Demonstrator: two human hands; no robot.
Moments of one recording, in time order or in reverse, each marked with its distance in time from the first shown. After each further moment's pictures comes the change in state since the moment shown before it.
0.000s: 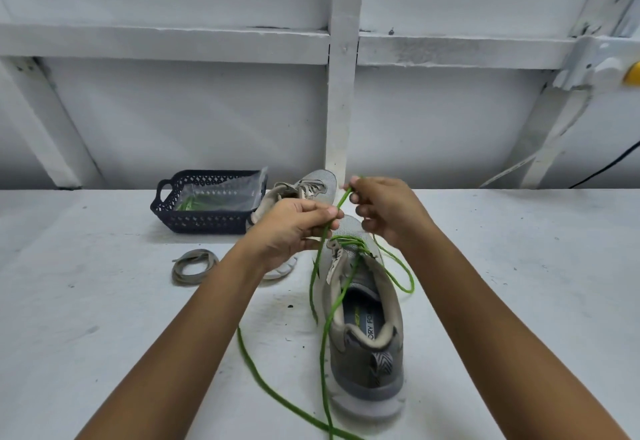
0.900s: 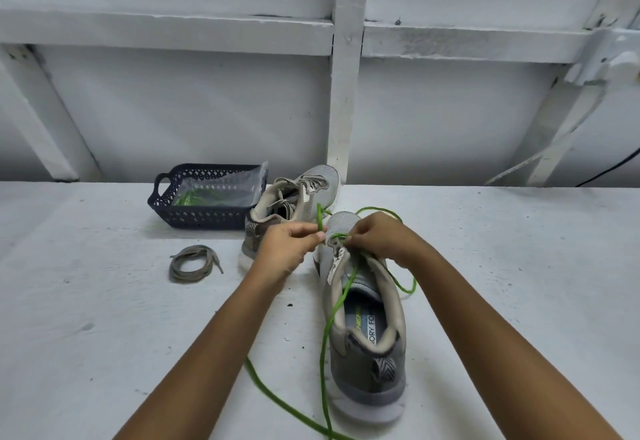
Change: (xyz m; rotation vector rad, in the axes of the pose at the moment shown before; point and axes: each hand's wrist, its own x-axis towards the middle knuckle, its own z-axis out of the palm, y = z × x) left_hand 0.017 -0.055 -0.005 0.175 0.409 0.029; right_hand 0.026 0.049 -0.020 -0.953 -0.149 -0.014
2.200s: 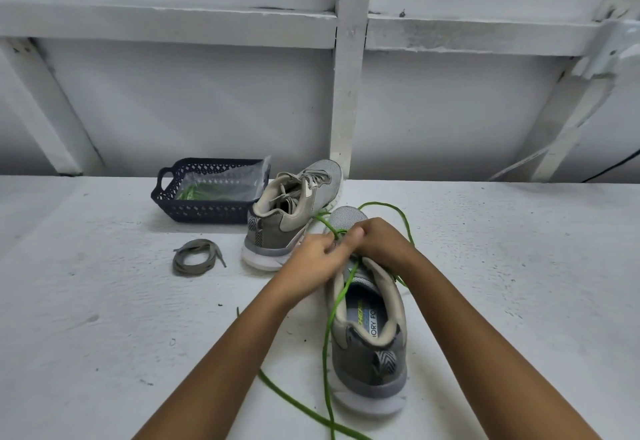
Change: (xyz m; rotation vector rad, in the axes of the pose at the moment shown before) left_hand -0.024 0.000 0.019 0.410 -0.285 0.061; right_hand 0.001 0.010 0.021 0.103 0.022 -0.064
